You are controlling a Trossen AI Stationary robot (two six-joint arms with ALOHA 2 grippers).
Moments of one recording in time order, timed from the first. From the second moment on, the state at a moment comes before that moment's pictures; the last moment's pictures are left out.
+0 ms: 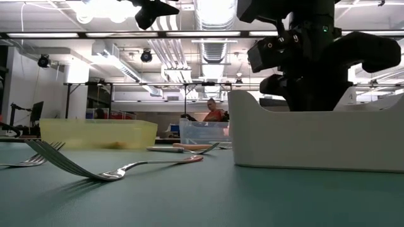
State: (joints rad) left arm 0.31 1.15 1.13 -0.30 0.24 -0.13; right arm 0.26 1.82 1.24 -0.87 -0.03 0.07
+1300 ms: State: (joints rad) left arm -0.21 1.20 1.06 -0.68 -0.04 -1.01; right arm 0.10 1.17 1.00 -0.55 0.26 -0.22
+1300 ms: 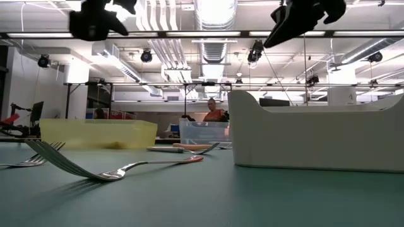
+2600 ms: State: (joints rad) left arm -0.66 1.79 1.07 -0.69 -0.01 -1.97; right arm -0.03 1.02 0.83 -0.30 0.23 -0.38
